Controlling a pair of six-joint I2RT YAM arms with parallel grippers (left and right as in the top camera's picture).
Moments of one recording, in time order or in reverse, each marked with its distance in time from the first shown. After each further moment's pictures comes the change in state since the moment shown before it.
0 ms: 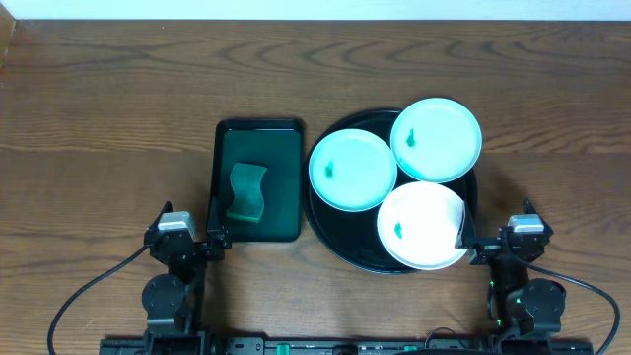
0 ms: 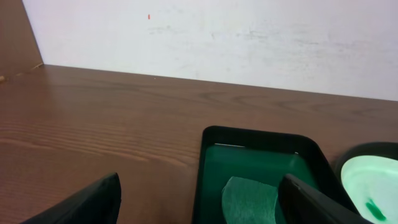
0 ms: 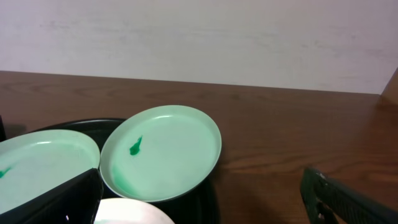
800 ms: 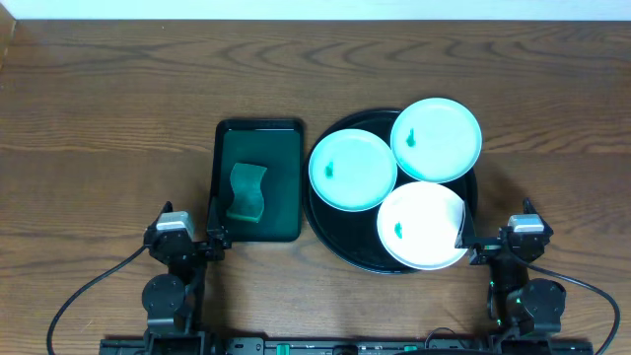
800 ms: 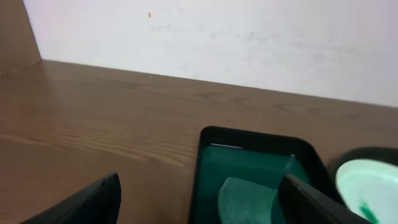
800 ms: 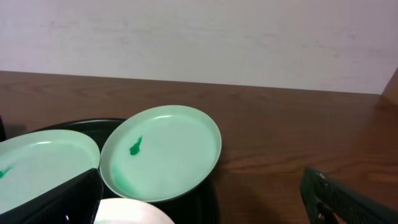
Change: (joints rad) left arm 0.000 0.000 0.000 0.000 0.001 -0.035; right arm 0.000 0.000 0.000 0.000 0.000 0.000
